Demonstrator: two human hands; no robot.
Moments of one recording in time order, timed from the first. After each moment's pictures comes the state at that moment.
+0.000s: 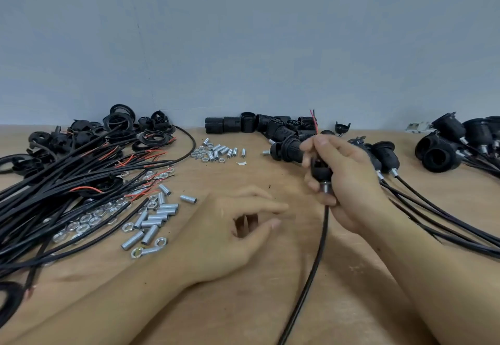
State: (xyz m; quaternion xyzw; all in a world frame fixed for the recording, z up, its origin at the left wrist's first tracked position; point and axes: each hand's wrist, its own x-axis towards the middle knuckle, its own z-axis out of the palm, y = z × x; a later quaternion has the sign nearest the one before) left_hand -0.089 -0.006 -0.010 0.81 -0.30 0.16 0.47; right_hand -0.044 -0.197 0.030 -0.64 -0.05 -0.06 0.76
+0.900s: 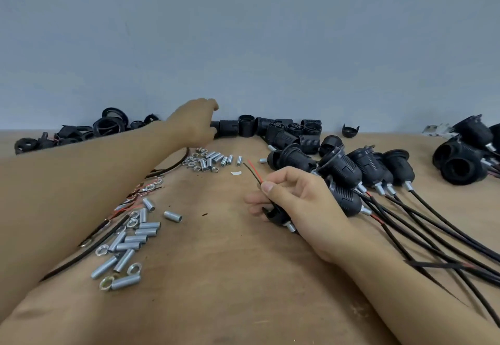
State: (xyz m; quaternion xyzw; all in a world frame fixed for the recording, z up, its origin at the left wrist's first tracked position) left_hand 0.123 0.039 0.050 0.99 -0.06 0.10 0.08; right_hand -0.015 -0.182 -0.005 -0.70 -0.15 0.06 0.70
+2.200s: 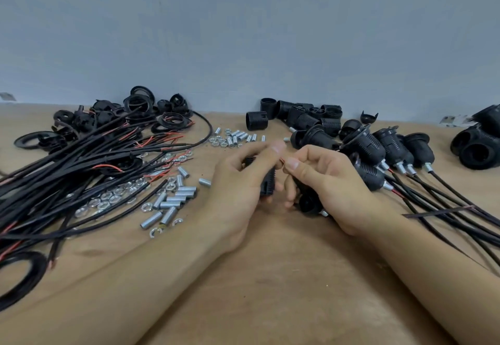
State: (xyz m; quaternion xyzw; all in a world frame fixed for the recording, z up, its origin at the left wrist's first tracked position) left_hand -0.068 -0.026 0.002 0.59 -0.04 0.04 0.80; right_hand -0.035 -0.172 -0.003 -0.69 -0.23 0.06 0.69
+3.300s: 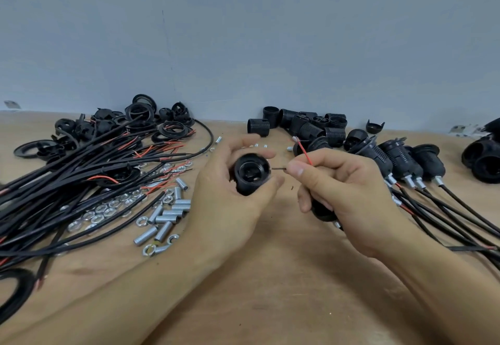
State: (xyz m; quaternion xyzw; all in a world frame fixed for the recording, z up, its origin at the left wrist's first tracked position) left_hand -0.068 -0.011 -0.006 0.73 -0.12 0.26 0.63; right_hand -0.045 -0.179 0.014 -0.70 -0.25 -0.03 0.67
